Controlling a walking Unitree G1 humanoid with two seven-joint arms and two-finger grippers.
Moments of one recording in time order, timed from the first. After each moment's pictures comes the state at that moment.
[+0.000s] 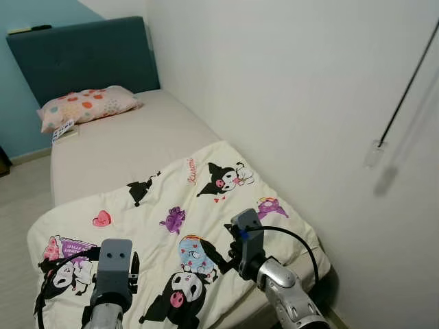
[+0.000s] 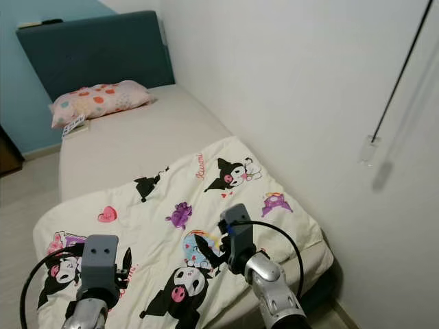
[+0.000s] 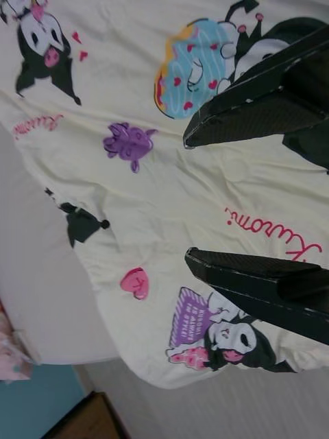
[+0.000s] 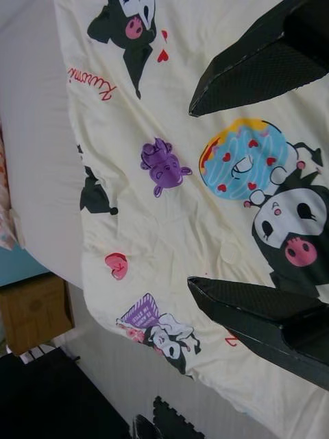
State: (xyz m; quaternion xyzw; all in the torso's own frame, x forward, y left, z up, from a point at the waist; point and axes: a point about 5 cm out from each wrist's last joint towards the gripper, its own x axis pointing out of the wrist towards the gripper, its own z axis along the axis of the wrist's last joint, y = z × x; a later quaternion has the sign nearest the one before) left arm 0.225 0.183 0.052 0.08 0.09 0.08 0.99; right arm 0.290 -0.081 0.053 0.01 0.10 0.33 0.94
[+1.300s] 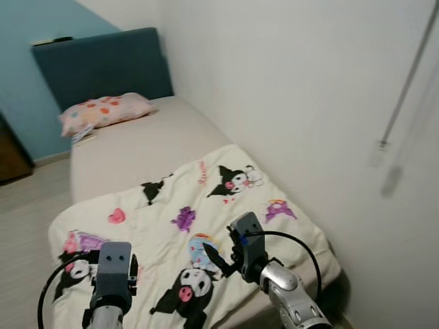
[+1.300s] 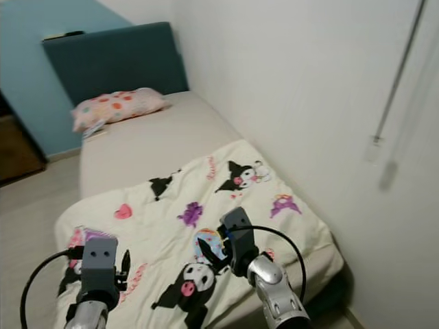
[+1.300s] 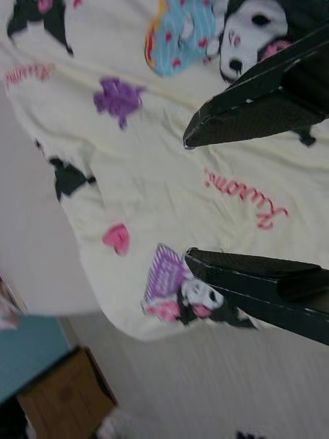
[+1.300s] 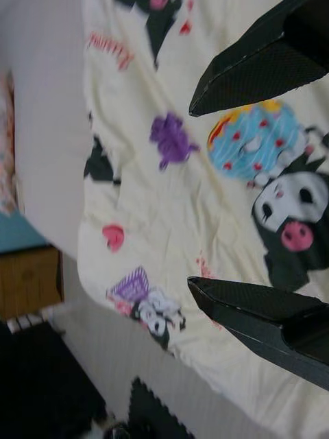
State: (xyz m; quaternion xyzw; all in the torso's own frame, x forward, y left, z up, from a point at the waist) left arm 0.223 0.185 0.045 0.08 0.09 0.10 0.99; right arm 0.289 -0.083 0.051 -0.03 0.09 0.34 0.94
